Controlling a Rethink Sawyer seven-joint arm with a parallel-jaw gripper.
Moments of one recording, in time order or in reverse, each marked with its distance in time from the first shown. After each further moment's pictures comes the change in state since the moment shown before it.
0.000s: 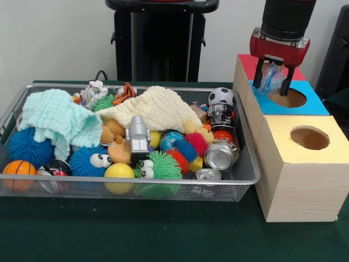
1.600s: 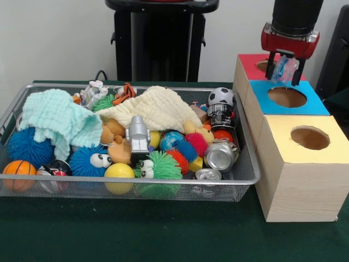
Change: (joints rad) arm -0.025 -0.032 0.076 0.044 0.002 0.092 0.000
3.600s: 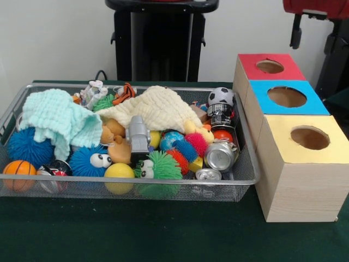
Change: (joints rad) arm -0.089 -0.023 -0.006 -0.376 -0.028 0.467 0.000
